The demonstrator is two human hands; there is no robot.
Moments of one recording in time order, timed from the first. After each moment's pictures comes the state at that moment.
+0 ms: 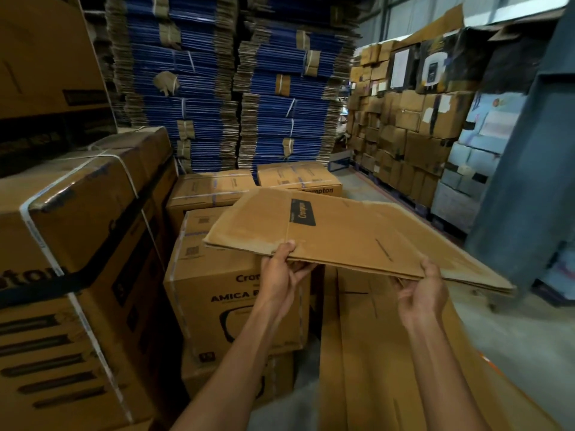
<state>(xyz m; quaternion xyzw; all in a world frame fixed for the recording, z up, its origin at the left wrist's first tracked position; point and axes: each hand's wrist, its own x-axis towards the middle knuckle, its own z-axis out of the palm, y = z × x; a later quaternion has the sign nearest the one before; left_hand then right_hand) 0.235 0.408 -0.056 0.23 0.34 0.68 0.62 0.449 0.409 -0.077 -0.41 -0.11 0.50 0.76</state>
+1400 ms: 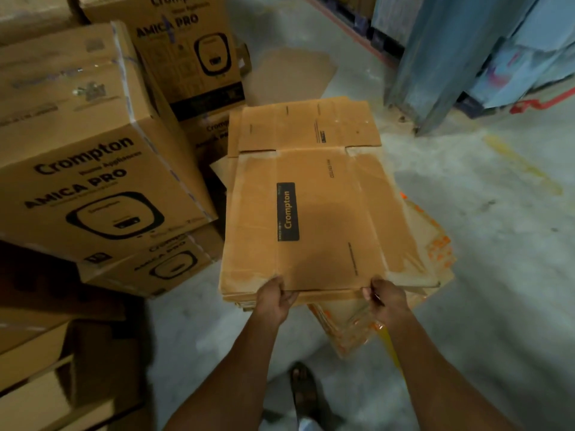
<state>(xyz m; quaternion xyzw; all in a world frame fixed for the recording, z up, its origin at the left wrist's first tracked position) 0.477 0.364 -0.409 -0.06 0.63 0.35 0.69 0.695 0.320 -0.423 -0.70 0.15 0.51 0.48</state>
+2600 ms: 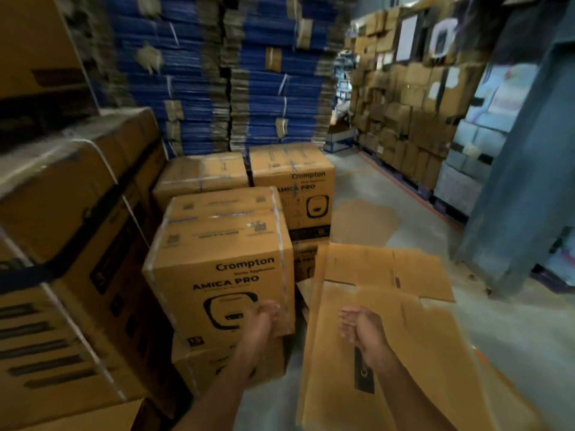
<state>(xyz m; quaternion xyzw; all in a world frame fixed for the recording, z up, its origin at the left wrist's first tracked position) 0.260 0.403 -0.198 0.32 0.67 0.44 0.50 0.485 0.433 -0.223 -0.62 -0.26 0.59 0.45</state>
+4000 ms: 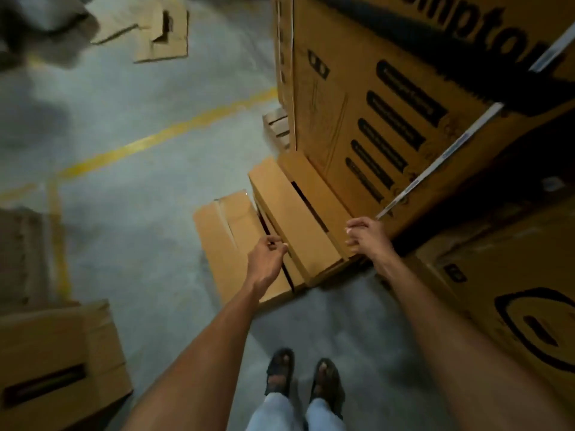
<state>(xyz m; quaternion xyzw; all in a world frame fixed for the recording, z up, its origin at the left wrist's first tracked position) -0.125 0.109 -0.368 -0.18 0.81 0.51 0.22 -0.116 0.338 -0.360 -0.36 -0.72 0.58 -0.11</state>
